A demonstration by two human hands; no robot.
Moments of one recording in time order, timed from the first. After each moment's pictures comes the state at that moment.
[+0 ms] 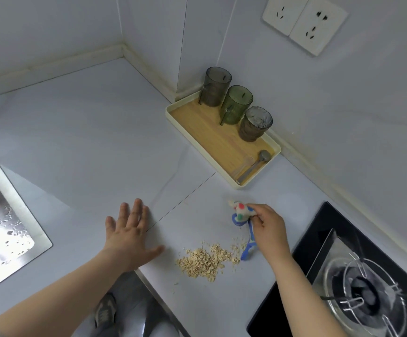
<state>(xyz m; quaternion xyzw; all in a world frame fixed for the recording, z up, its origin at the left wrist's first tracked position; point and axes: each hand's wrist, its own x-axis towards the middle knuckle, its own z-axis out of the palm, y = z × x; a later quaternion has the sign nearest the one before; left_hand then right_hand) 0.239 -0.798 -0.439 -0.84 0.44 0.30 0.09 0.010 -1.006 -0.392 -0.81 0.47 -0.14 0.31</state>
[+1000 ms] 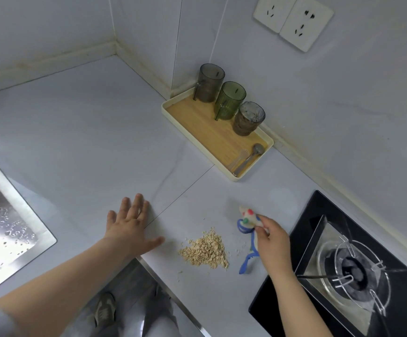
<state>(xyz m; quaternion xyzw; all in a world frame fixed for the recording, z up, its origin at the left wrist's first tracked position) 0.250 -0.793 -0.426 -0.82 0.47 0.31 0.09 -0.026 -0.962 -0.404 -0.72 0.58 -0.16 0.35</state>
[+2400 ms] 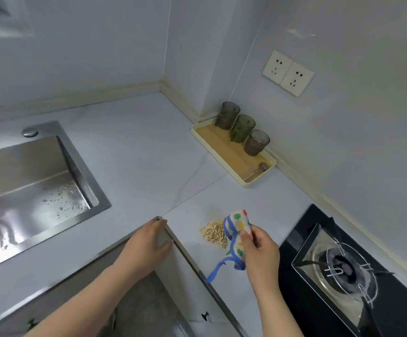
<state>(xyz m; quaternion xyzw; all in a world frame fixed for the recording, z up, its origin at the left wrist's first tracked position) 0.162 -0.658 -0.350 -0.84 0.38 0.26 -0.27 -0.021 -0.804 -0.316 -0.69 0.51 -0.27 0.44</state>
